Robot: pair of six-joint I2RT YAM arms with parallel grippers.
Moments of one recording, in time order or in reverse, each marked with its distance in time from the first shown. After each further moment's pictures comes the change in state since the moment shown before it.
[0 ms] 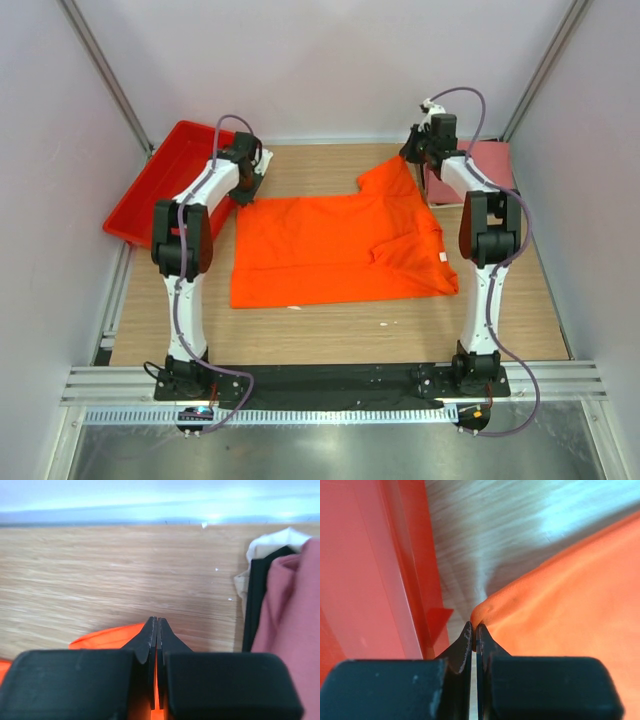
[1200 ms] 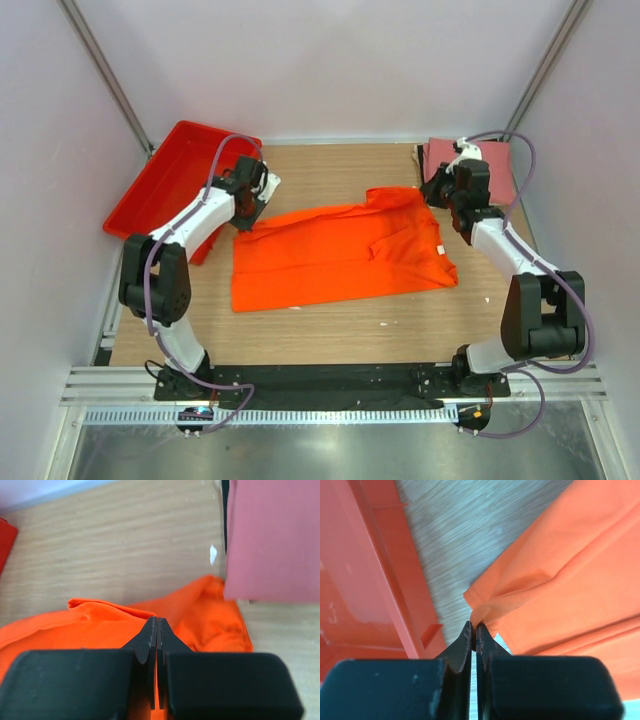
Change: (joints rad) left arm -0.113 -0.430 -0.443 0.011 -0.038 0.032; right arm -0.005 -0.810 -0.827 0.135 0.088 0.114
